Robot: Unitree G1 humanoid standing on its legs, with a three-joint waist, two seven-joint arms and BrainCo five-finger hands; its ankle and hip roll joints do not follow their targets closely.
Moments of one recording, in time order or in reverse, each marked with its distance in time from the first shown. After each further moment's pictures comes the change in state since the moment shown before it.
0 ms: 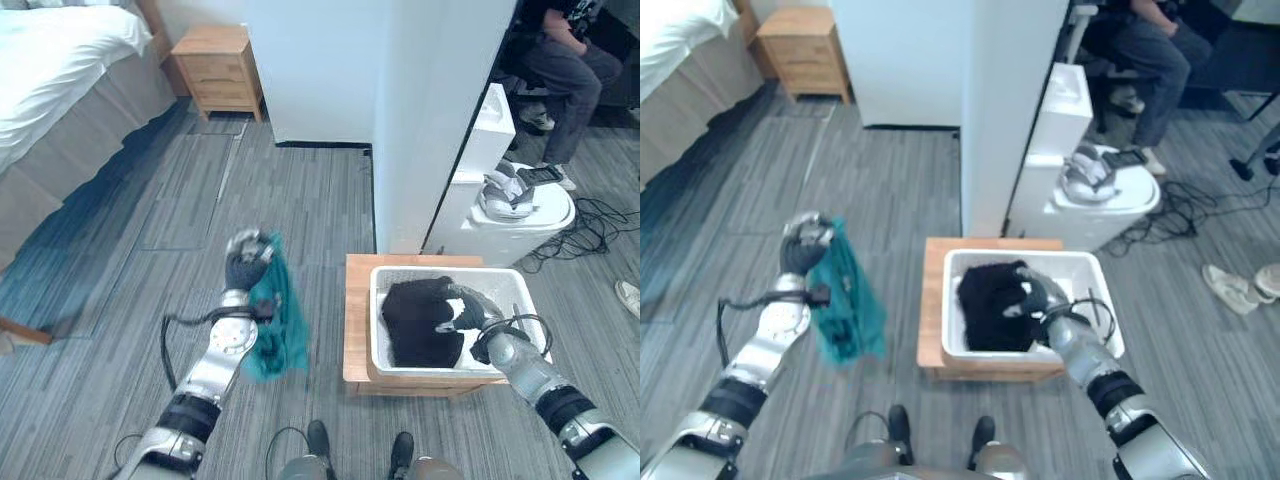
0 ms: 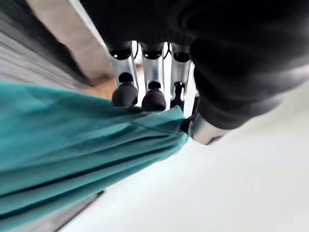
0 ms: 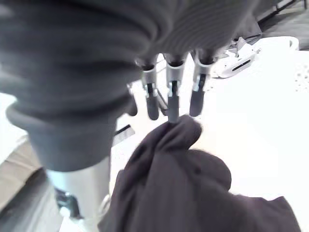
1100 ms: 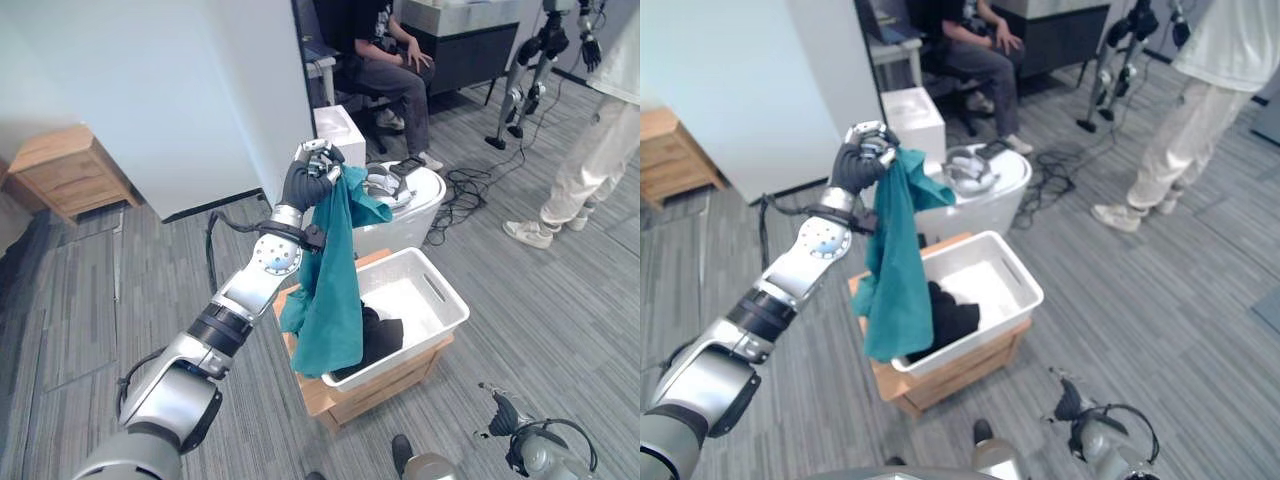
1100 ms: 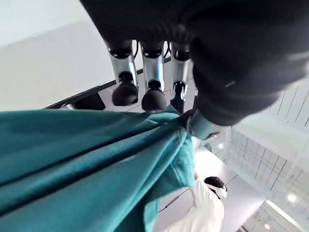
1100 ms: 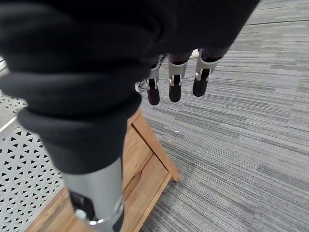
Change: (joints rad) left arm -0.471 -0.005 -0.202 0.278 -0.124 0.020 -0.099; right arm 0.384 -0.026 -0.060 0.078 0.029 -0.012 0.005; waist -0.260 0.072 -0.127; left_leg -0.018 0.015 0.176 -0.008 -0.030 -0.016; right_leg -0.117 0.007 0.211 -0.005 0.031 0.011
